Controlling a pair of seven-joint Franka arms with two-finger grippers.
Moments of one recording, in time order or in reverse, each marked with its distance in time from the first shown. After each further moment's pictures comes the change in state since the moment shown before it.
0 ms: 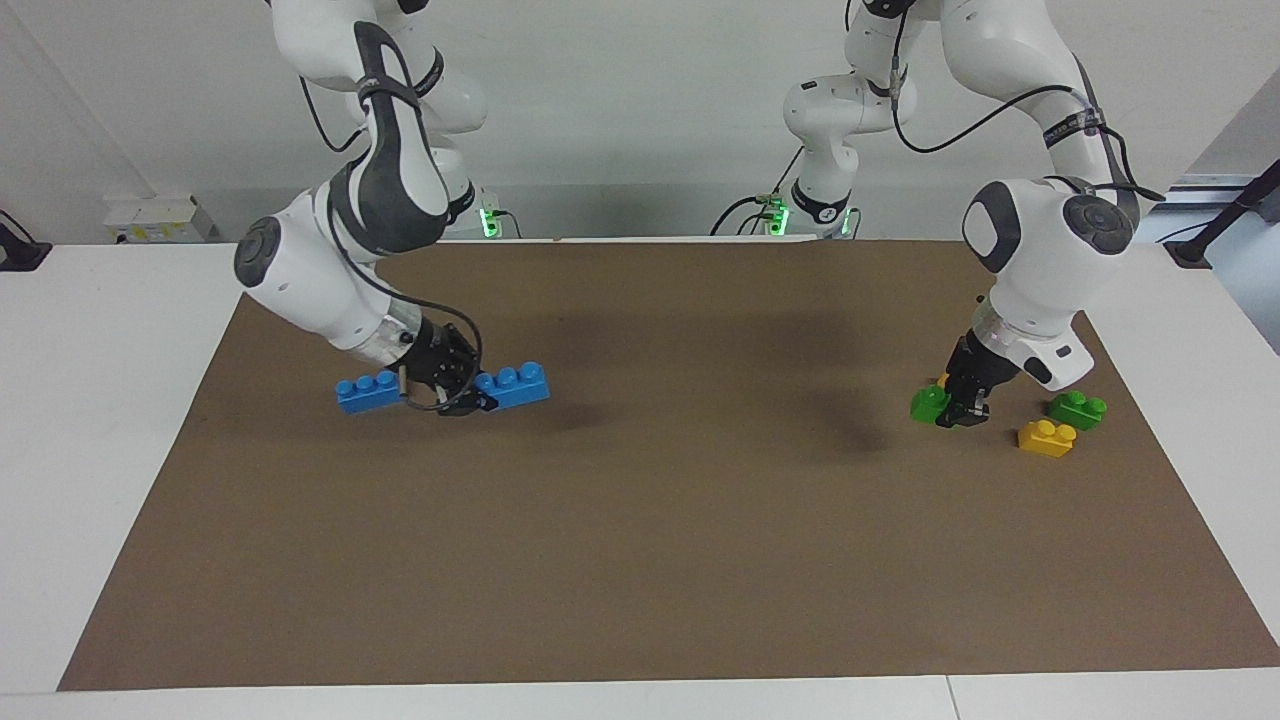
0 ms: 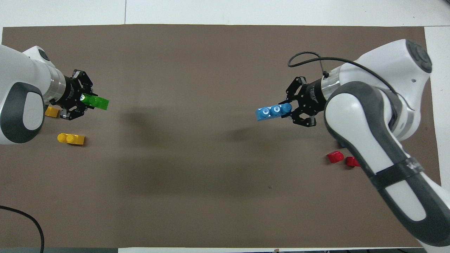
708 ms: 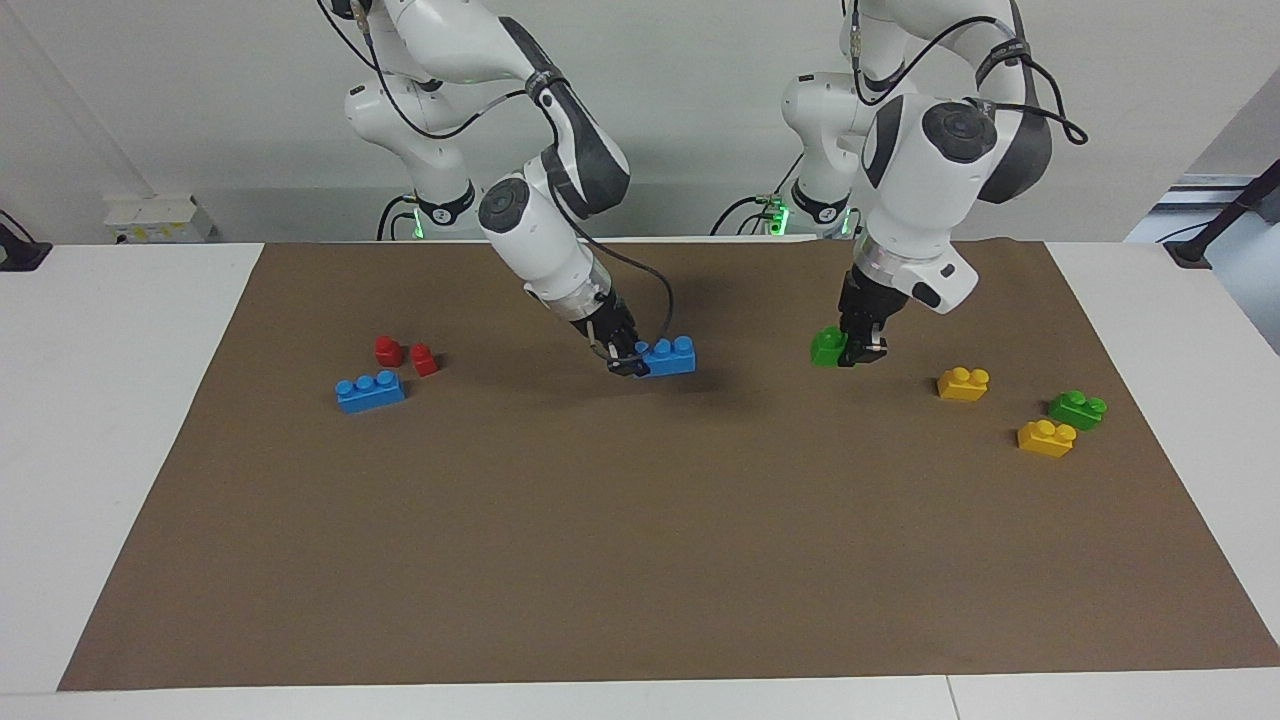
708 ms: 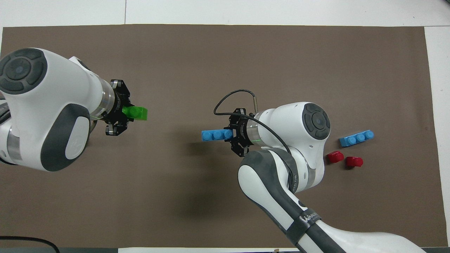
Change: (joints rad) left arm -0.240 -0.109 -0.003 -0.015 0.000 -0.094 -0.443; right arm 0.319 -0.024 0.001 -0.217 0.091 0.433 0.238
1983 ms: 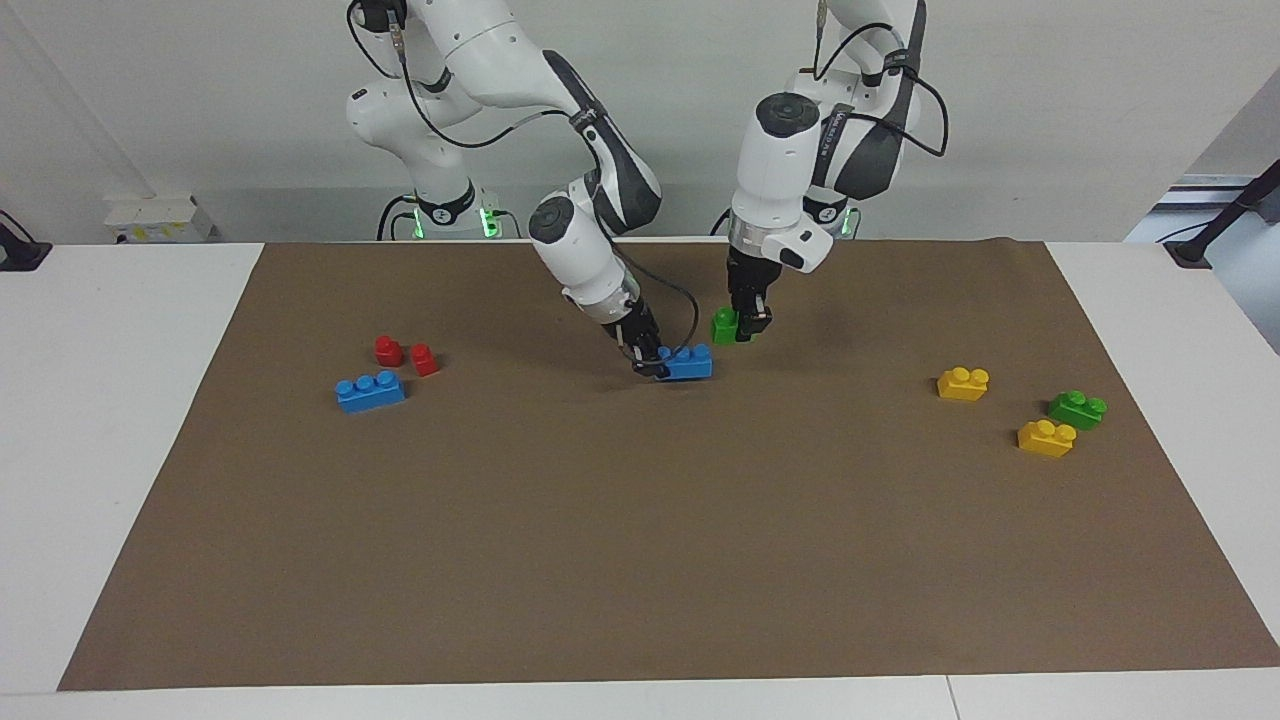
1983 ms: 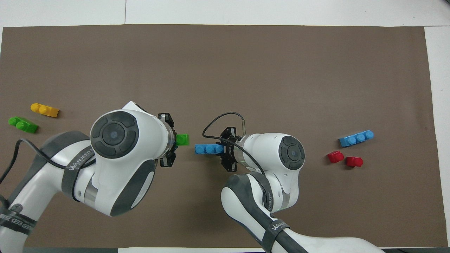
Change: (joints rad) left arm -0.264 -0.119 -0.002 -0.331 0.066 0.303 -0.475; right arm 0.138 0.082 -0.004 -0.127 0.089 0.263 0.022
